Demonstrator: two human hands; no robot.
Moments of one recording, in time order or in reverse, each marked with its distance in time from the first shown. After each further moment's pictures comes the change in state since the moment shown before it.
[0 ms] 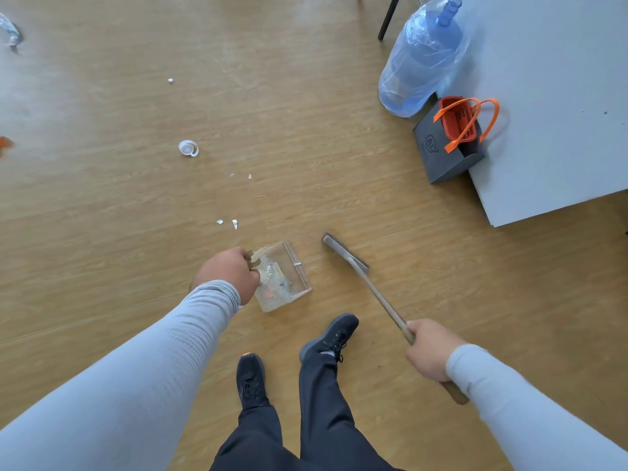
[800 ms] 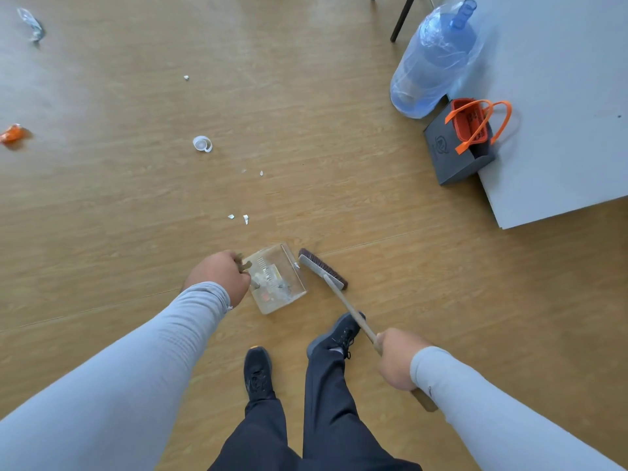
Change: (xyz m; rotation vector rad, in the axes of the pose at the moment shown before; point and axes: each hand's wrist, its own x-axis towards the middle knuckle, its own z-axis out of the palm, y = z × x) left_hand -0.019 -0.052 -0.006 -0.054 -0.008 -0.057; right_hand -0.015 -0.053 0.049 -0.212 -0.120 -0.081
